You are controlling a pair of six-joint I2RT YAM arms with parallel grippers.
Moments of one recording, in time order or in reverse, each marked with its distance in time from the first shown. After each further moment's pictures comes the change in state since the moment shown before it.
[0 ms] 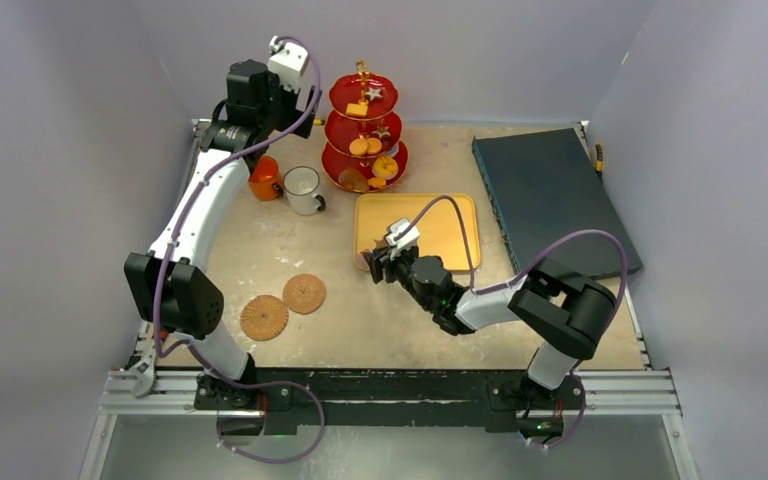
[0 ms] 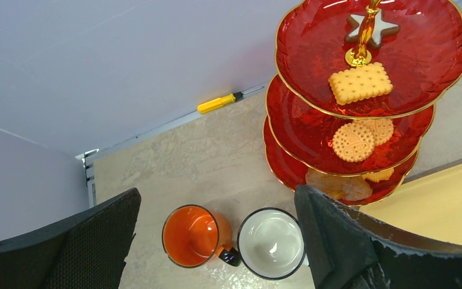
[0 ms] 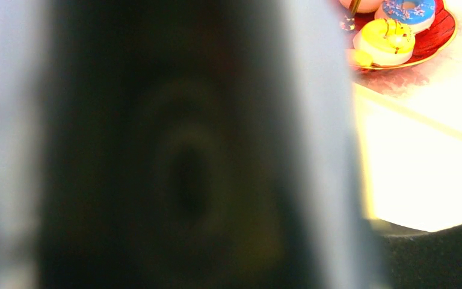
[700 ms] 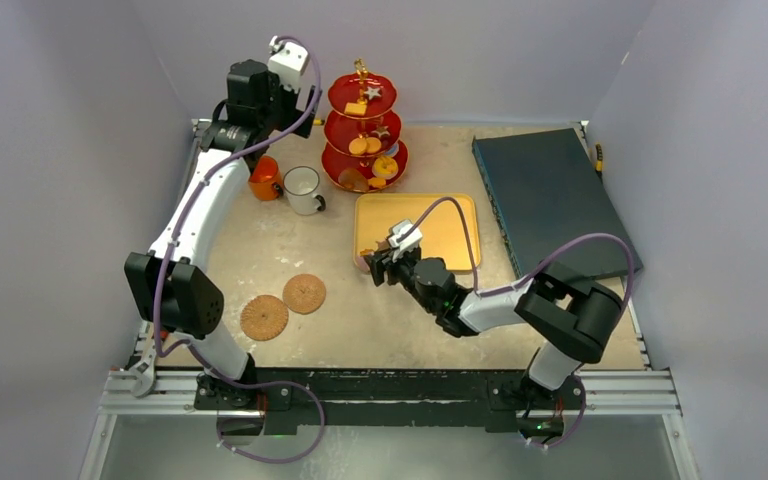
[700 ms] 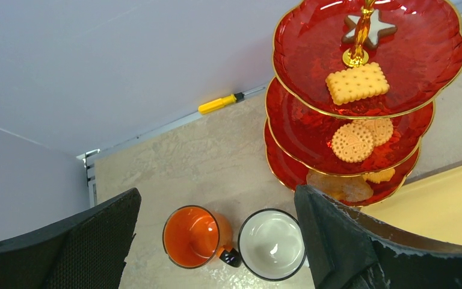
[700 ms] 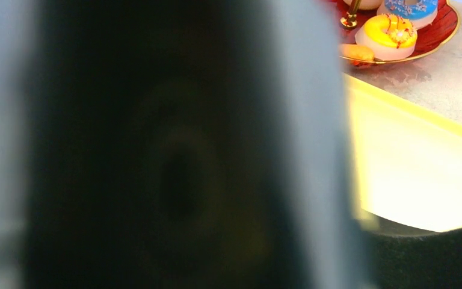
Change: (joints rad) left arm 0.000 0.002 0.005 0.005 -0.004 0.000; right arm 0.006 -0.047 -0.029 -0.018 -0.005 0.014
